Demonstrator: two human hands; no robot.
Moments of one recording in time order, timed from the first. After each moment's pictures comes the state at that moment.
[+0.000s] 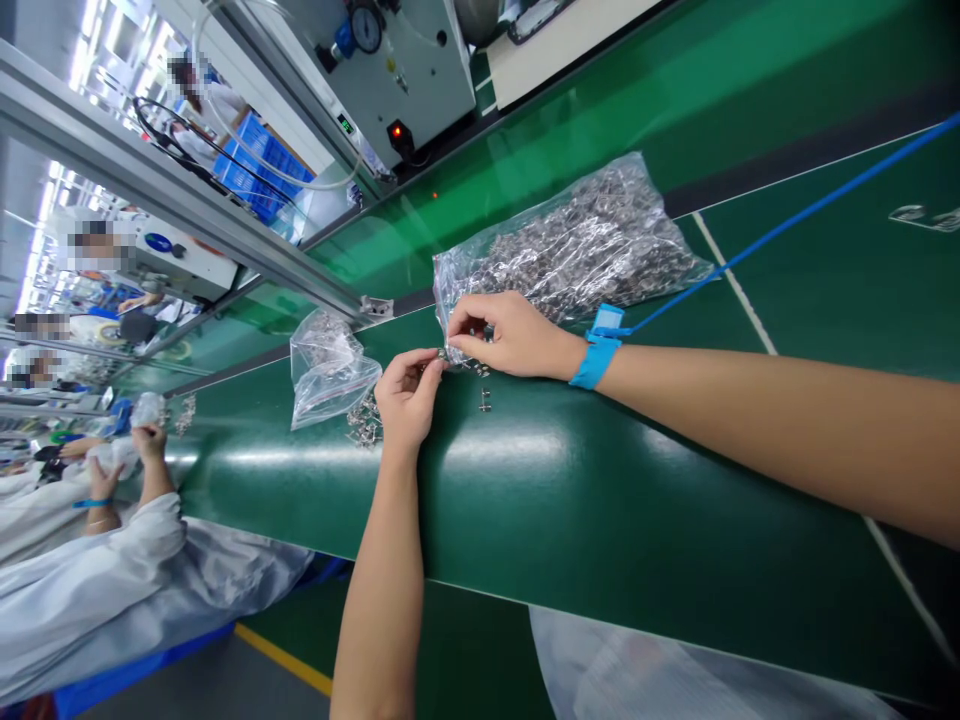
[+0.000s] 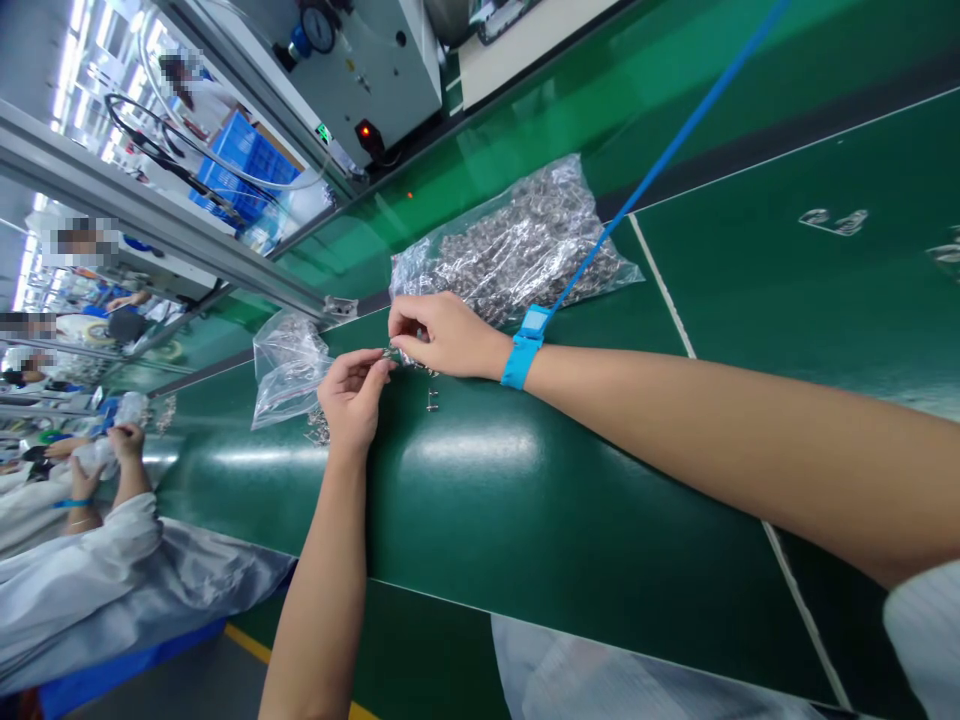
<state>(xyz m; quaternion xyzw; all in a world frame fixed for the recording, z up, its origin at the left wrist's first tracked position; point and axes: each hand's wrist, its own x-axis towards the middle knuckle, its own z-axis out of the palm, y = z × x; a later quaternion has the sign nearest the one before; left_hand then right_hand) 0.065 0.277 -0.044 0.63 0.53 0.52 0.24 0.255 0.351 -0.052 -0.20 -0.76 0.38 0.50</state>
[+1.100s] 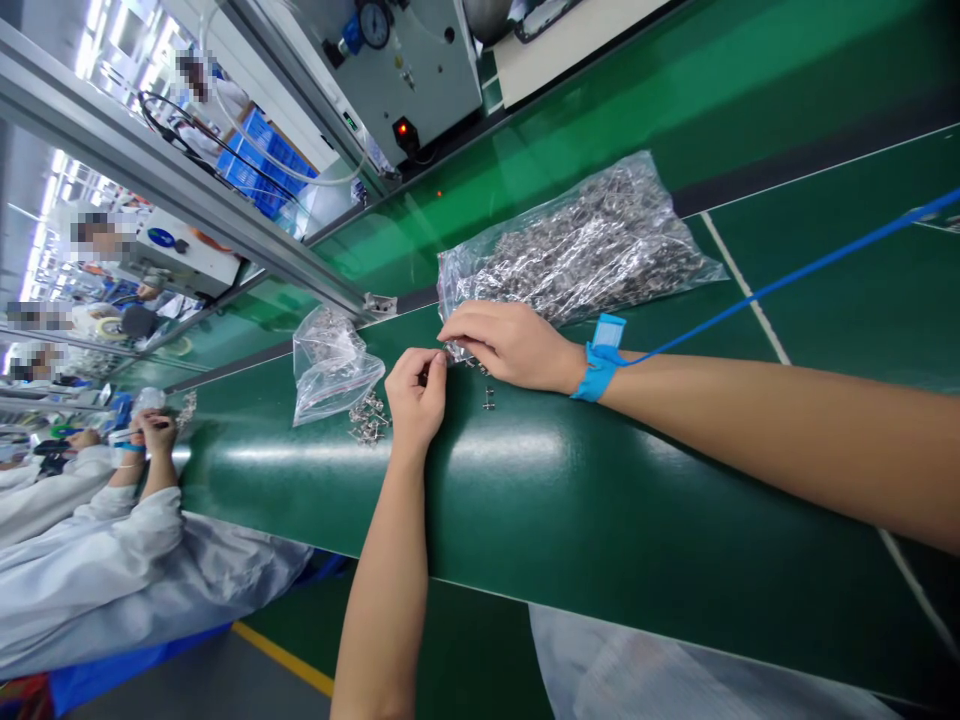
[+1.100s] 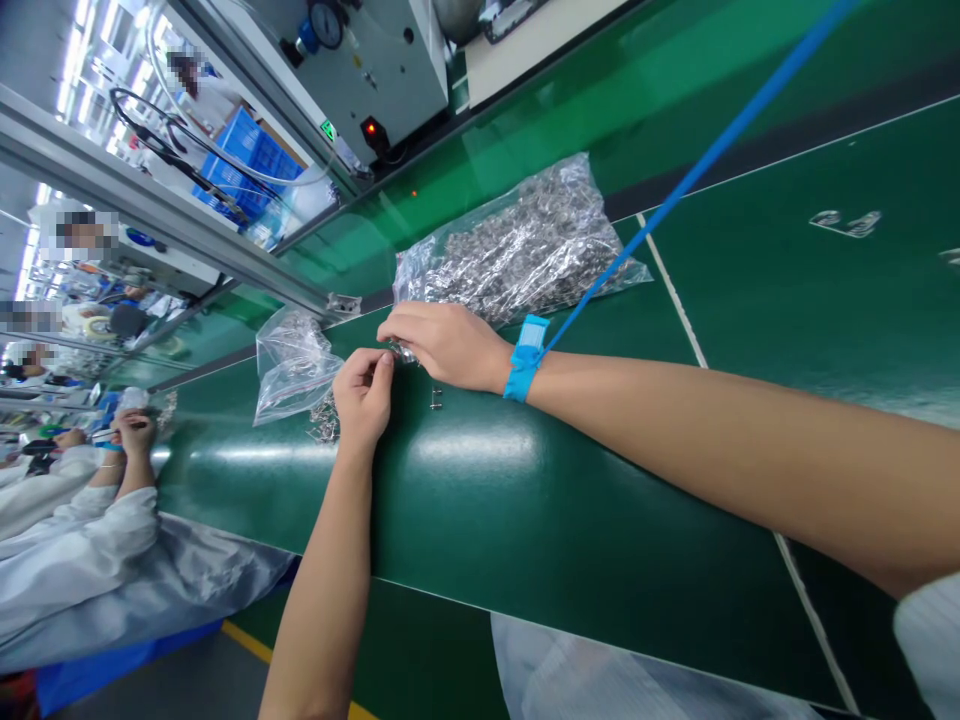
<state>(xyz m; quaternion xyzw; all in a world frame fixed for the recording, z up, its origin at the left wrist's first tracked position) 0.065 0.278 -0.042 0.71 0.55 0.42 0.10 0.250 0.345 -0.063 -0.16 -0.82 0.21 0.51</state>
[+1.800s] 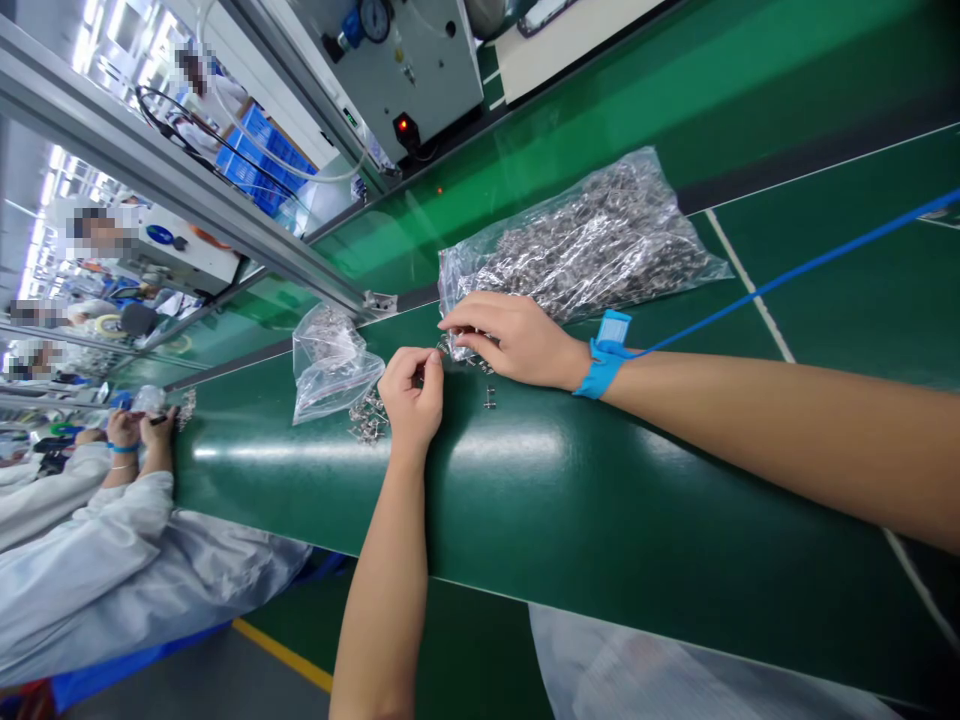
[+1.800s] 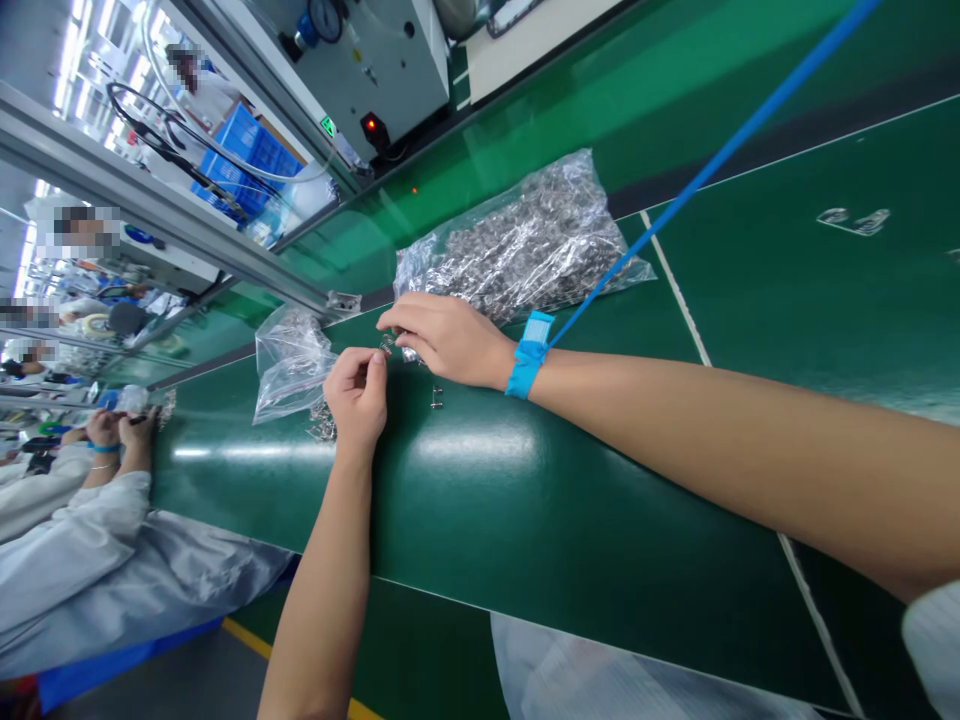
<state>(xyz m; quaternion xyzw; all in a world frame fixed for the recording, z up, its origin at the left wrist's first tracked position) 0.066 0.276 -0.041 0.72 0.53 0.45 0.02 0.250 0.347 -0.062 -0.16 -0.80 0.20 0.54</state>
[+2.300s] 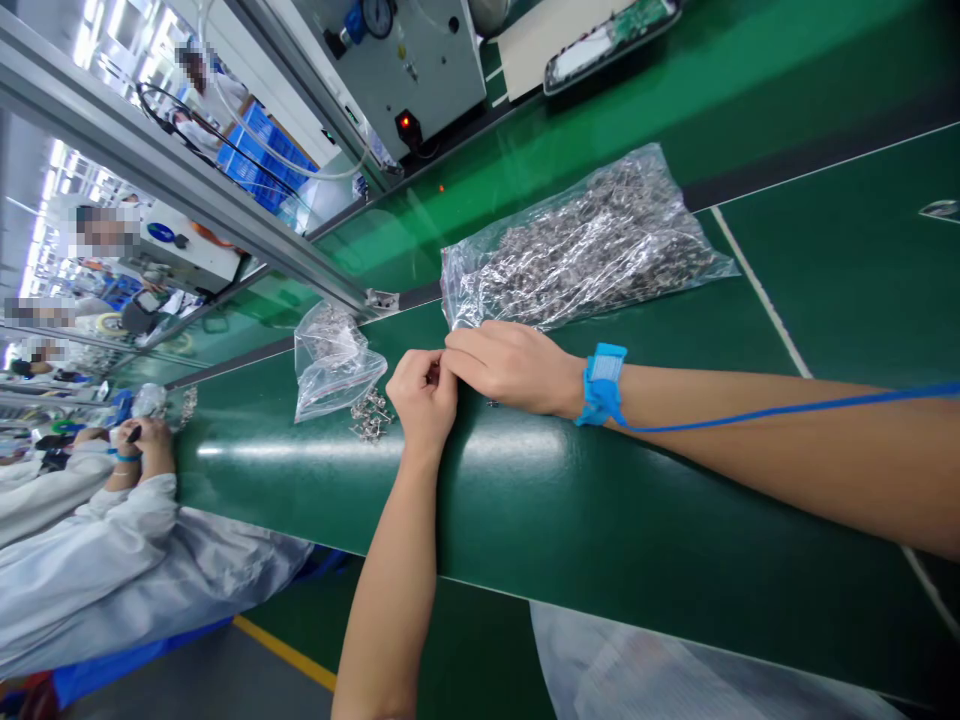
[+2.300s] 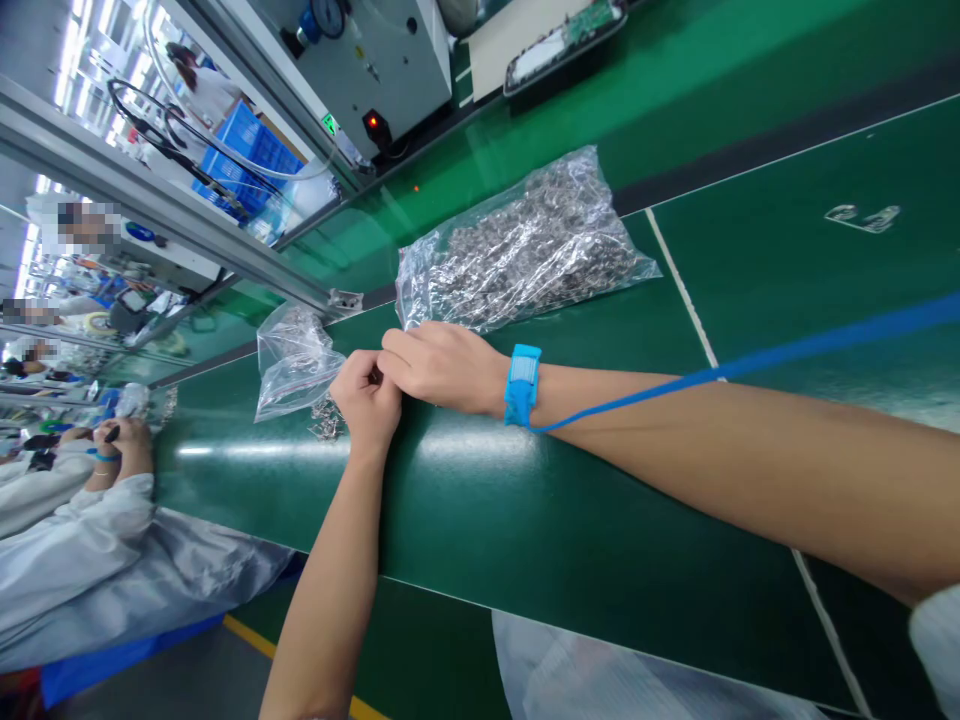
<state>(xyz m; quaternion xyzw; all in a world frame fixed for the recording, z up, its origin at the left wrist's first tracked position) 0.078 0.273 -0.044 0.71 0.56 0.42 -0.04 0.248 0.320 -0.048 -0.22 -0.90 -0.05 0.37</state>
